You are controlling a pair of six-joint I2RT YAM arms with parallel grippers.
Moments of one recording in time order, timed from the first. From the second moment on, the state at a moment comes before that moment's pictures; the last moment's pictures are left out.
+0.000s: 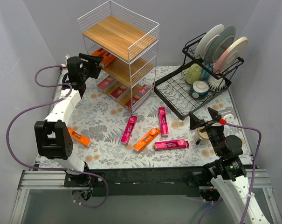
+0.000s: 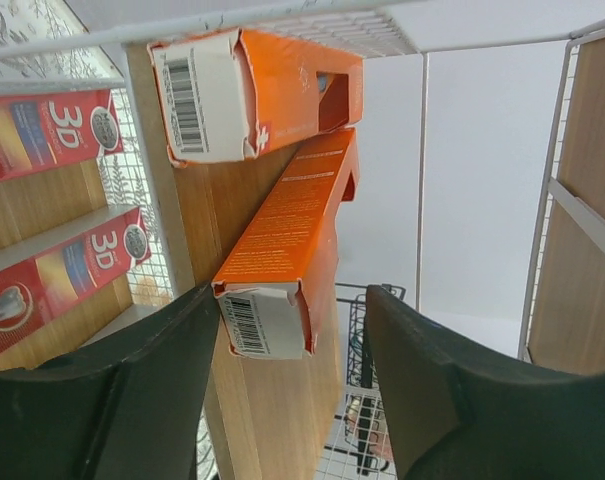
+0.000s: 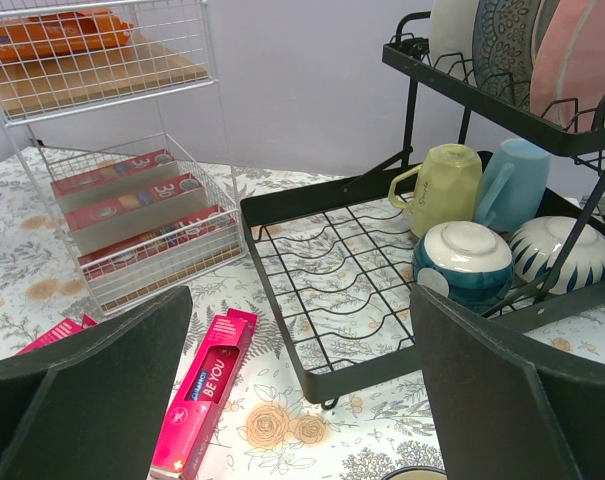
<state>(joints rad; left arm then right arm) -0.05 1.60 1.33 0.03 0.12 -1.30 0.35 0.18 0.35 0.02 0.03 0.05</state>
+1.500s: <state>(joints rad) -0.02 1.59 1.41 -0.05 0.13 -1.19 0.35 0.18 0.35 0.02 0.03 0.05</state>
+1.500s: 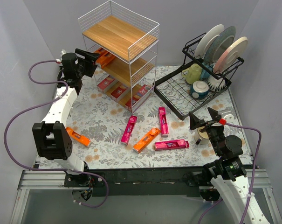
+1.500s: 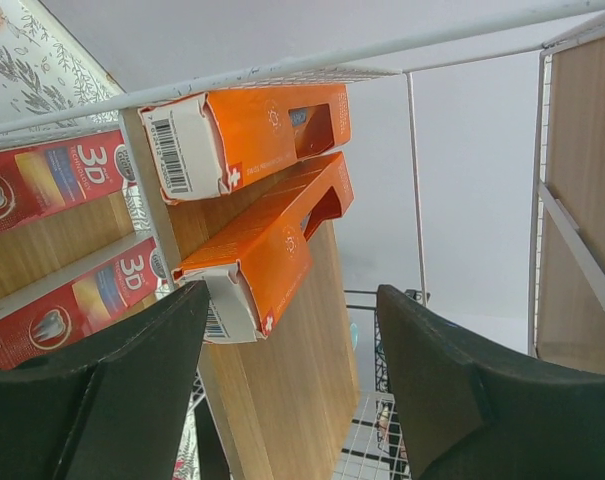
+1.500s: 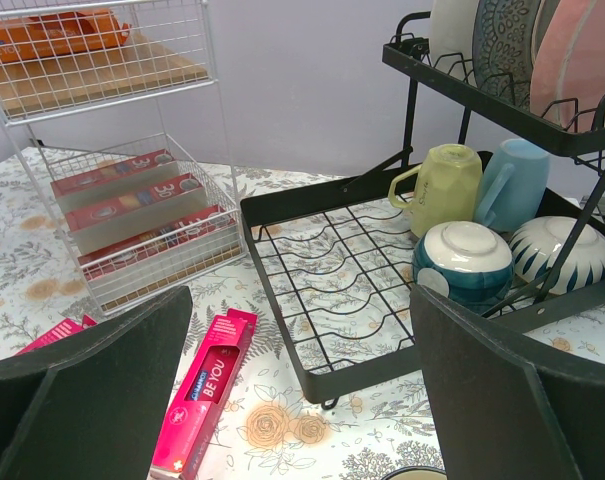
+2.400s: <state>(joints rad) -0.02 1.12 1.12 -0.23 -0.26 -0.90 0.35 0.18 0.35 0.02 0.03 0.05</state>
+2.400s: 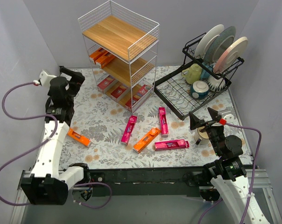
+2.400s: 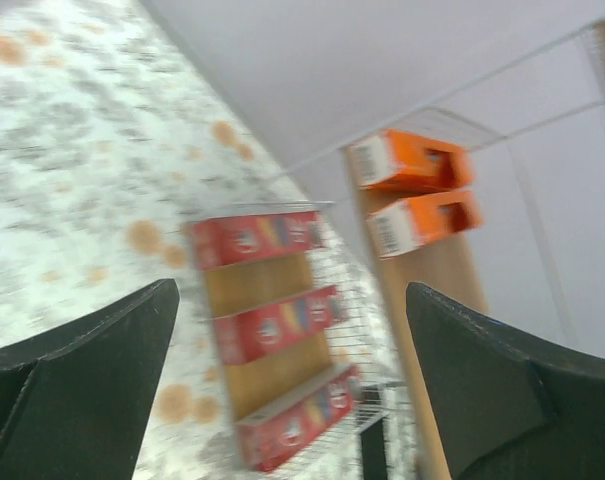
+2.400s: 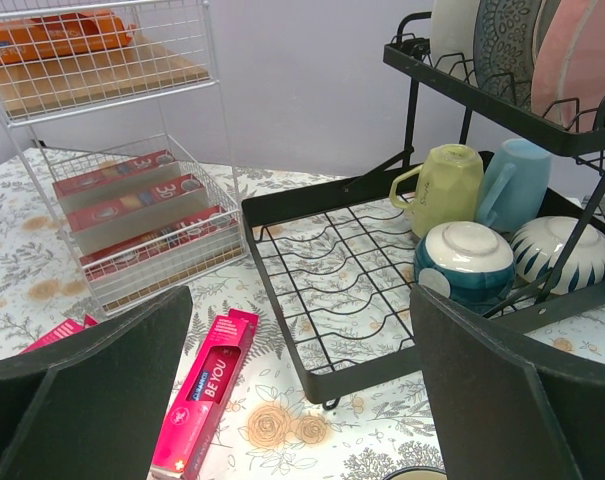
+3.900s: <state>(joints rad) -0.02 1.32 0.64 -0.57 -0.45 -1.03 0.35 0.18 0.35 0.02 0.03 0.08</state>
